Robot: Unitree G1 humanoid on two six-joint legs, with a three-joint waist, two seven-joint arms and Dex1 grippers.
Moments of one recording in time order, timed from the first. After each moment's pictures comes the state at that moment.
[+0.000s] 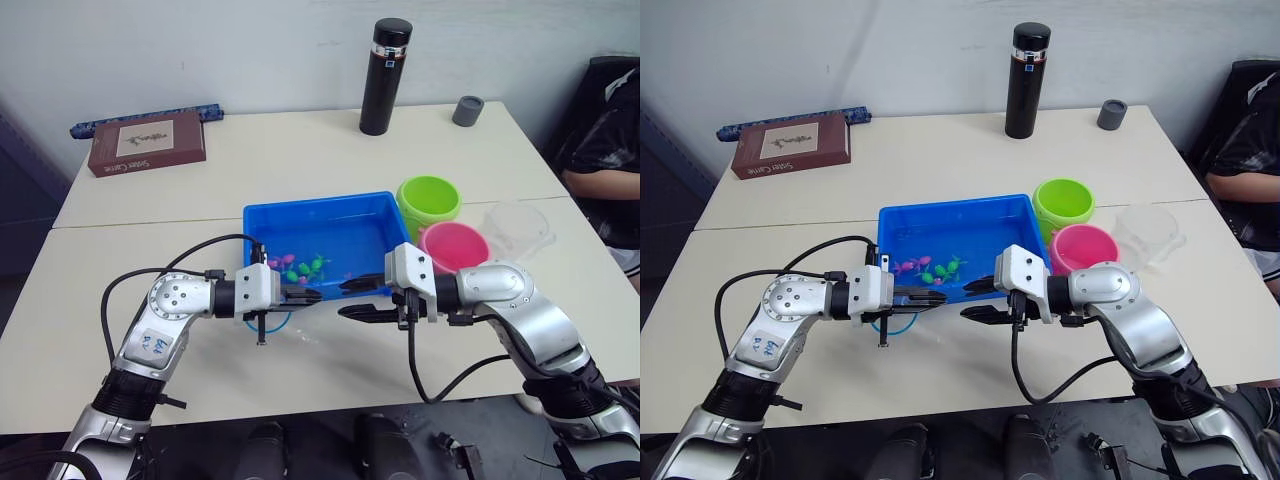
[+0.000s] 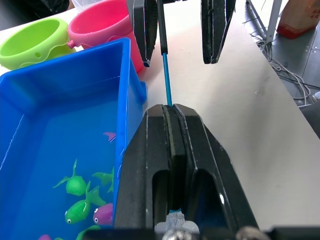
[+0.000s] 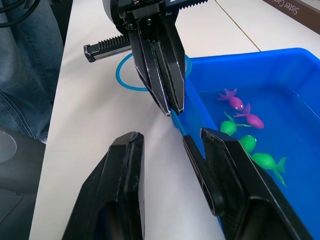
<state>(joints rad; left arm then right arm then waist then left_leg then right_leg) -0.38 0.56 -0.16 -0.07 -0.23 -0.06 -1.06 -0.47 -0.64 0.23 -0.31 0.34 0.43 1.10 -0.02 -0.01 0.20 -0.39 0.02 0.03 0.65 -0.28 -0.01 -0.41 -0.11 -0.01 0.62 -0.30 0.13</state>
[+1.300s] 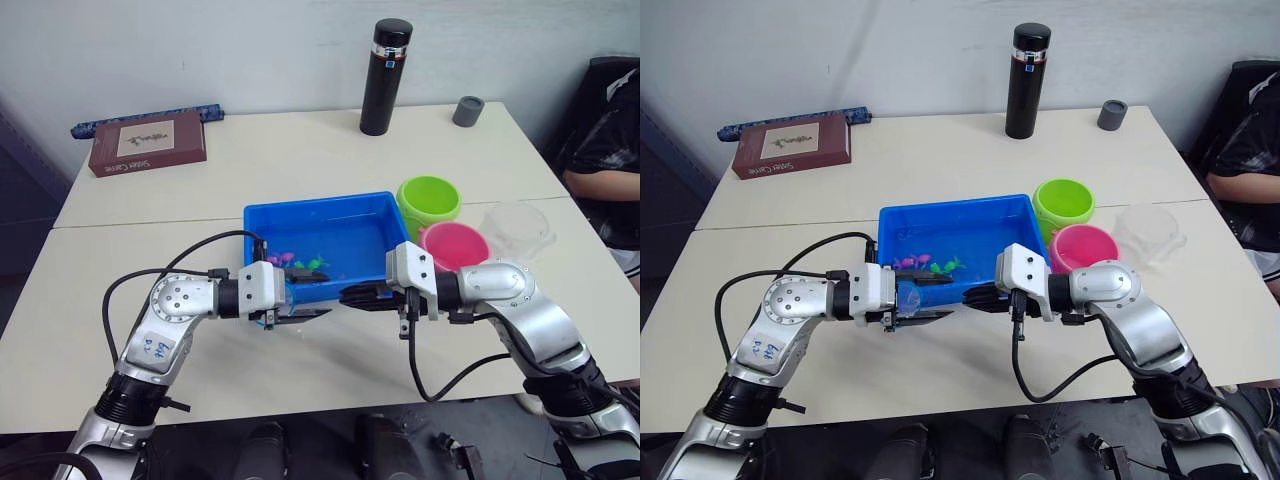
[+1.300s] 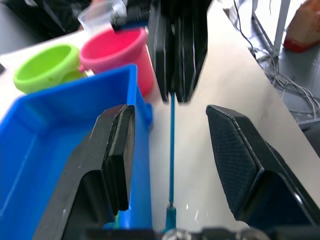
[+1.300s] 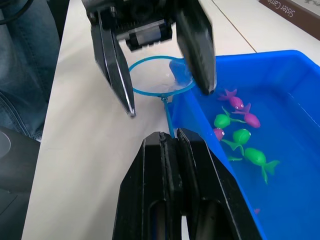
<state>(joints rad) -0.36 0.53 -0.13 -0.18 -0.27 0.01 -0.99 -0.46 -0.64 0.23 -0.27 0.32 0.39 1.10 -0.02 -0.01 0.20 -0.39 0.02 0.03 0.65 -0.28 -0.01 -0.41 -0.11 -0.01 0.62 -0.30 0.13</state>
